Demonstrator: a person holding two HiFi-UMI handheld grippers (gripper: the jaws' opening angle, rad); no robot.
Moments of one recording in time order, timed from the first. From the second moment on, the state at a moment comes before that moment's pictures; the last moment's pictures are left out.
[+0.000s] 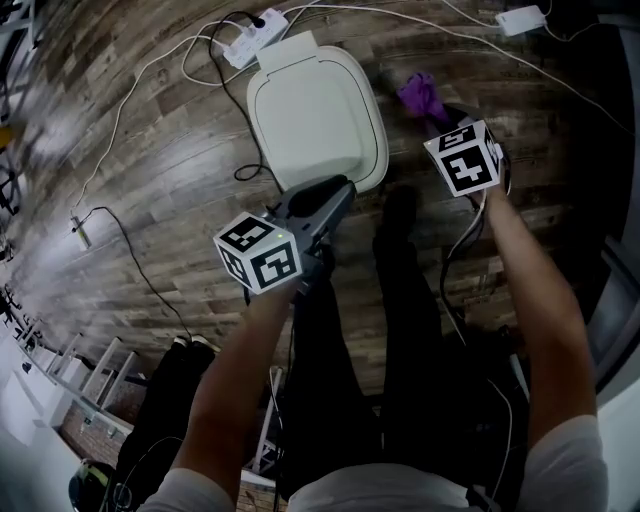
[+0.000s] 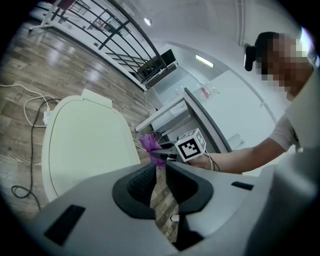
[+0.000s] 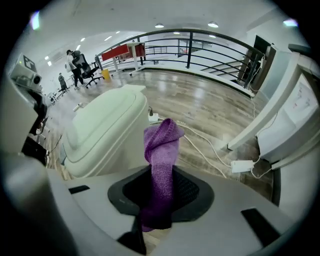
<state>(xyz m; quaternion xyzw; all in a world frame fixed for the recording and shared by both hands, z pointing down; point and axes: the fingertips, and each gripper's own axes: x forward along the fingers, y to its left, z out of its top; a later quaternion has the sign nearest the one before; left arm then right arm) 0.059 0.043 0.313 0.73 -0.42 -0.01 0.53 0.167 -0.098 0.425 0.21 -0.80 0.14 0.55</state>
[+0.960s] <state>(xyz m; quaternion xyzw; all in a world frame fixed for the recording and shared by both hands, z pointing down) 0.022 0.052 0.314 0.73 -0.44 0.00 0.52 -0.005 -0.159 0.411 0.03 -0.85 -0.03 0.53</state>
